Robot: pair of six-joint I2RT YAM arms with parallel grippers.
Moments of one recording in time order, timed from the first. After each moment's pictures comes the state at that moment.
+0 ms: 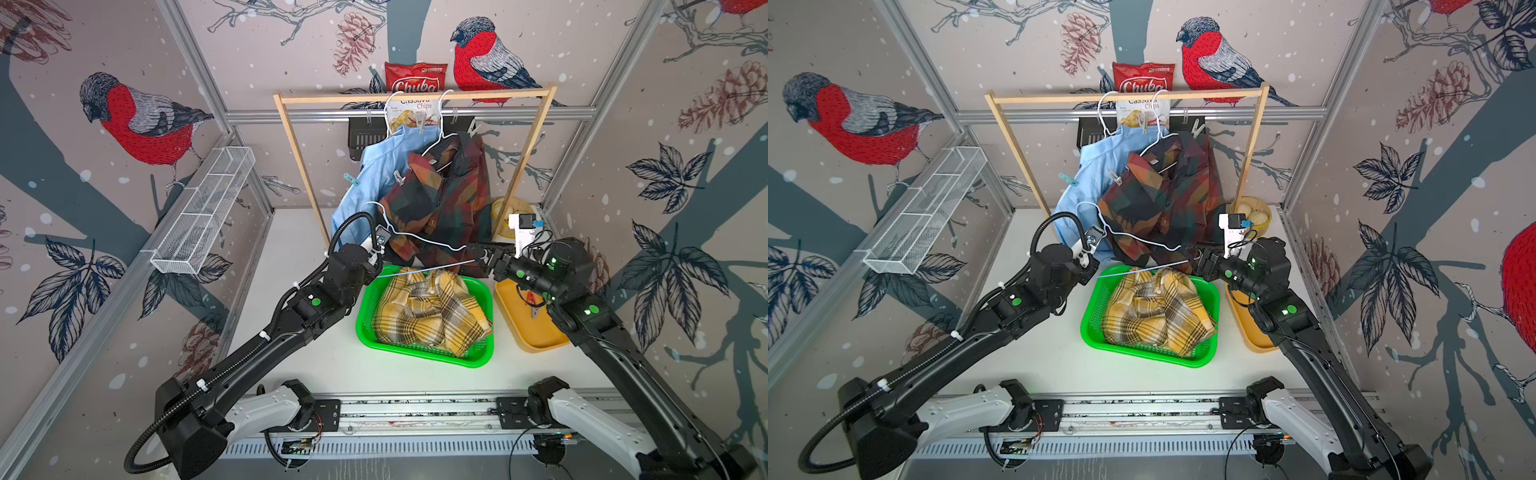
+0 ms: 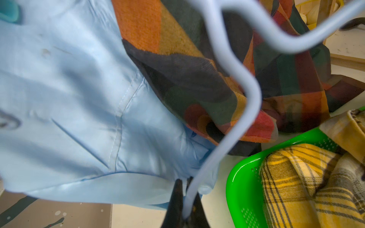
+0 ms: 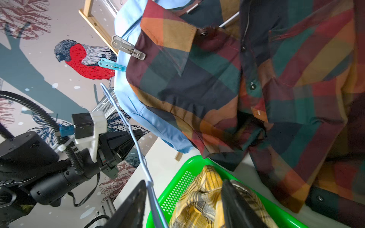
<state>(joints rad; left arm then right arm) -0.73 1.10 1.00 -0.25 -0.47 0.37 0.42 0.89 0.93 -0.17 -0.46 0.50</state>
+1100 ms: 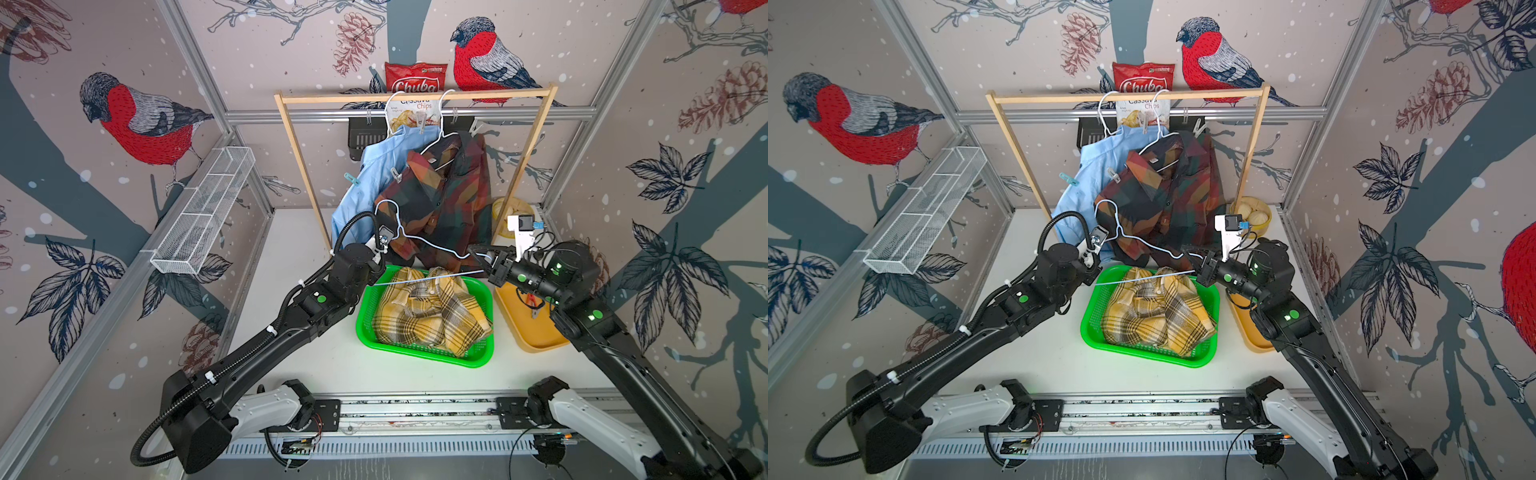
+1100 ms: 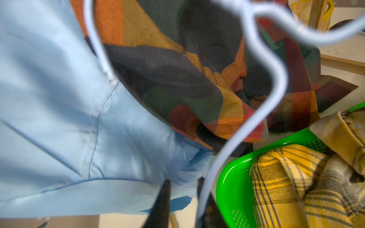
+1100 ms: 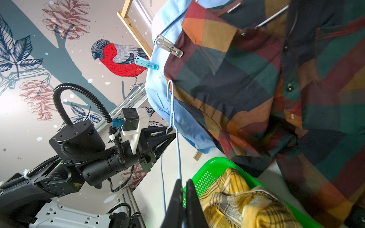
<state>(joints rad) -0.72 1.12 1.00 -0.24 -0.47 0.31 0.46 0.83 0.96 -0.19 -0.46 0.50</state>
